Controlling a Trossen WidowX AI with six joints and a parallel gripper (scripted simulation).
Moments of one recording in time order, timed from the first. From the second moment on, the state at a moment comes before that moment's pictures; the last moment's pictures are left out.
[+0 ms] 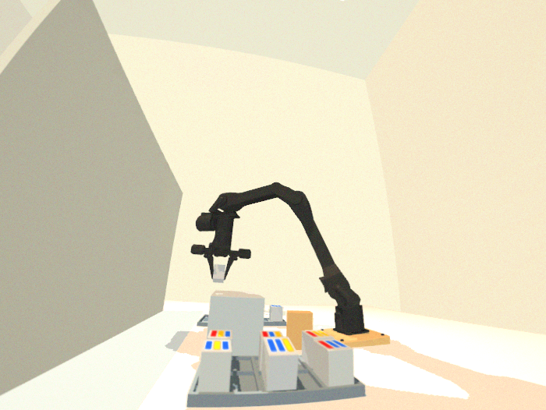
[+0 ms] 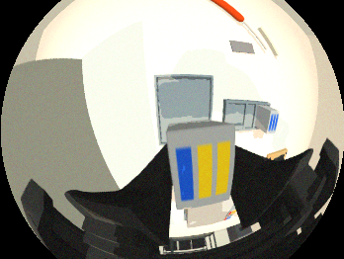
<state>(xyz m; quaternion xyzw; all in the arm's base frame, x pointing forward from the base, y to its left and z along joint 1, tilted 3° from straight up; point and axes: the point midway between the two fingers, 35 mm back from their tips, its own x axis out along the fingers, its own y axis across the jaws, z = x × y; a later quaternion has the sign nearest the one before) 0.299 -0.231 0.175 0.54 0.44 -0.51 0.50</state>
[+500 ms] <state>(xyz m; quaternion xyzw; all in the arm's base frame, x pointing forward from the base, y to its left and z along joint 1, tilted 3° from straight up) 0.301 -0.232 0.165 0.54 0.44 -0.51 0.50</state>
